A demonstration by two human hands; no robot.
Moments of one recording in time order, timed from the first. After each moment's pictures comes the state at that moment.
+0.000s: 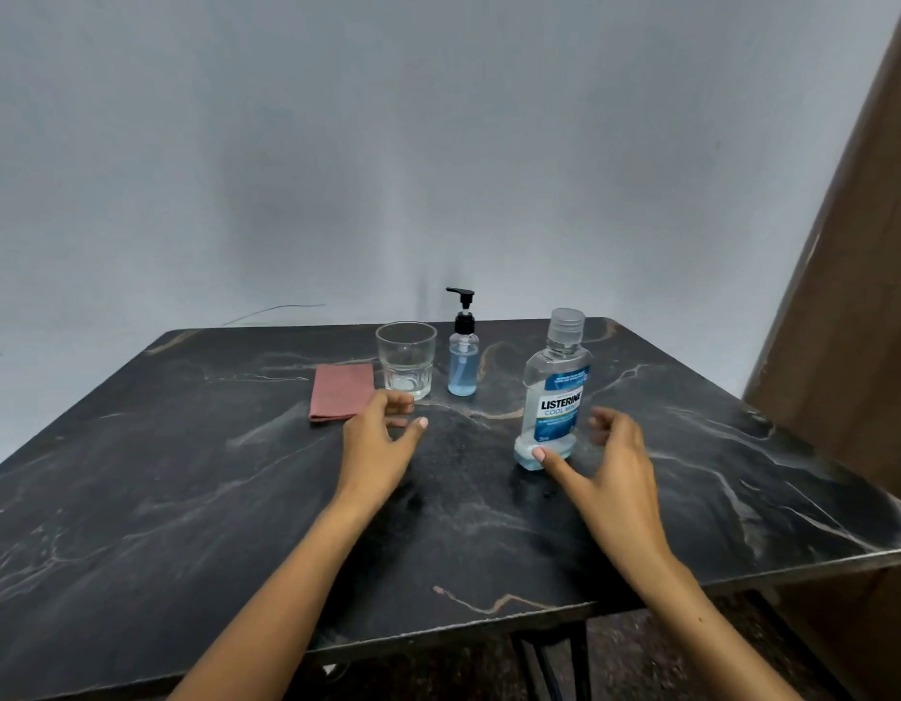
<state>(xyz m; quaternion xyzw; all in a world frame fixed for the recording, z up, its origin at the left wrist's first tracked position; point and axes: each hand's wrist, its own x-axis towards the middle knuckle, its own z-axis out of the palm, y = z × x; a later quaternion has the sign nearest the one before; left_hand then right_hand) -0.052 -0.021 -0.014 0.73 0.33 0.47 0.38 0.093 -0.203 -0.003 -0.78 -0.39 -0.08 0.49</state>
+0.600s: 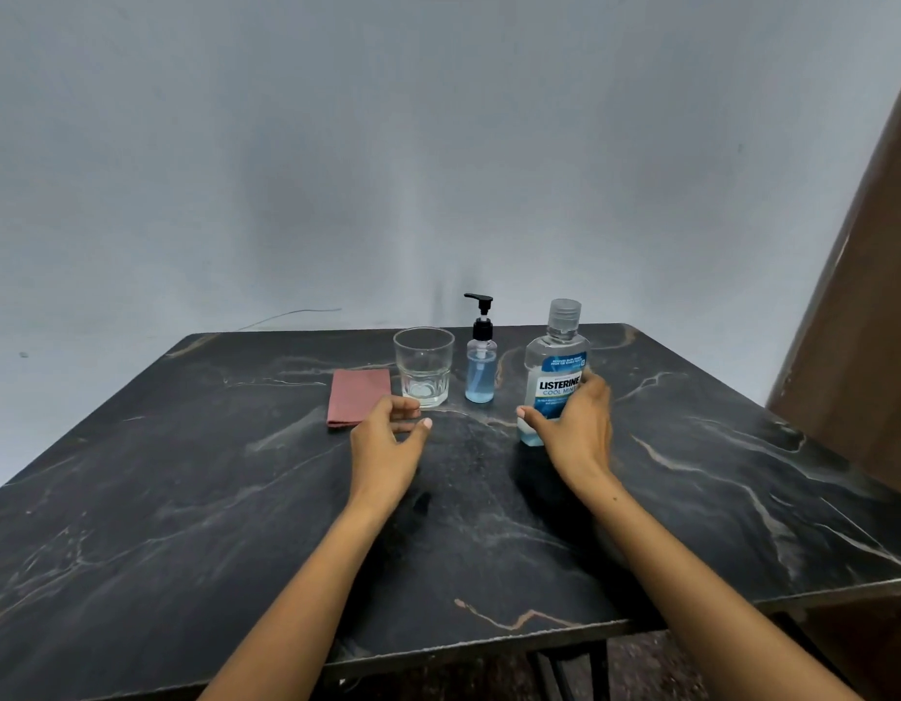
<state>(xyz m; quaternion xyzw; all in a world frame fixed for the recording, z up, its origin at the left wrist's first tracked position) -0.057 -0.016 -0.014 0.69 0.34 0.49 0.40 0.114 -0.115 0.010 -0.80 -0.34 -0.07 0.49</state>
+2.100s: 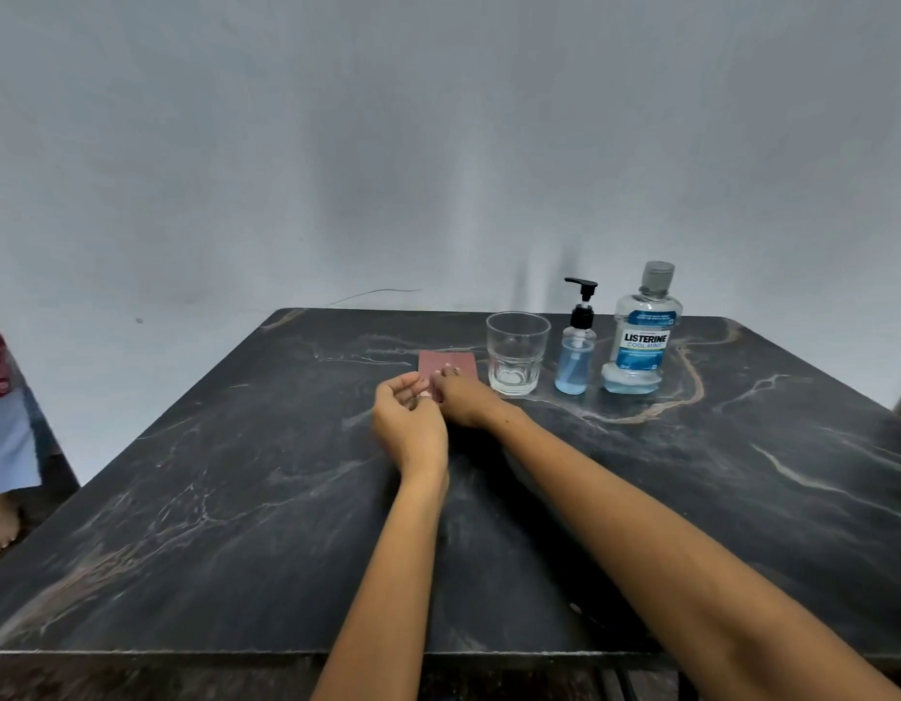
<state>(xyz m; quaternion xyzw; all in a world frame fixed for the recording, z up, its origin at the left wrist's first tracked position) -0.087 0.014 -0.004 0.39 0.45 0.64 0.48 0.005 0.060 0.001 -0.73 -0.67 0.10 0.10</state>
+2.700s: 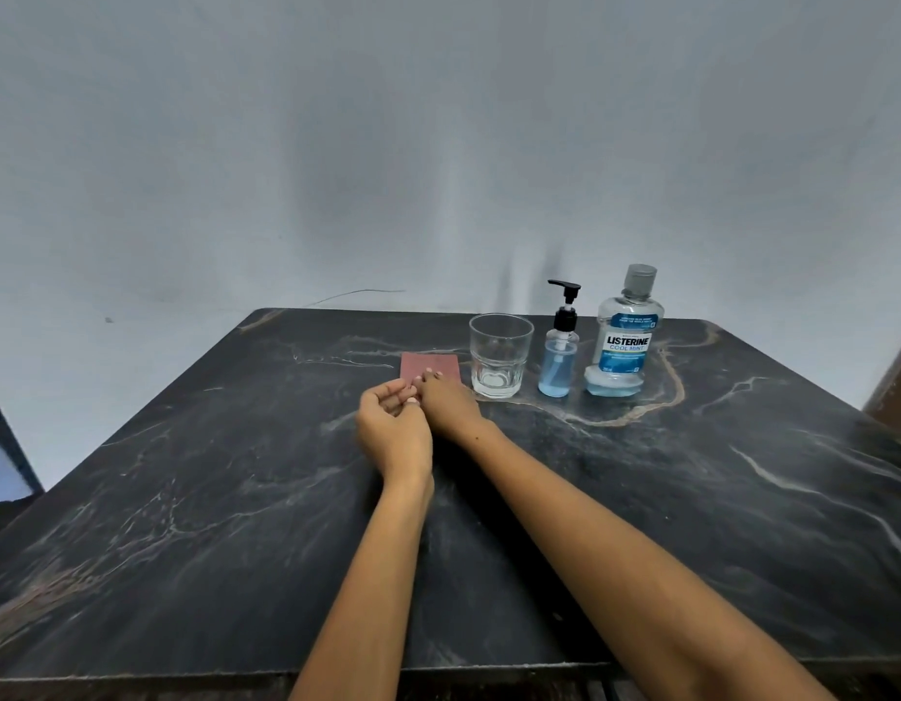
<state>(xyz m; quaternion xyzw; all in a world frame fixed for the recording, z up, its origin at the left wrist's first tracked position) -0.083 0.011 -0.003 0.37 0.45 0.63 0.51 -0.002 0.063 -0.009 -0.75 -0.65 0.03 0.13</state>
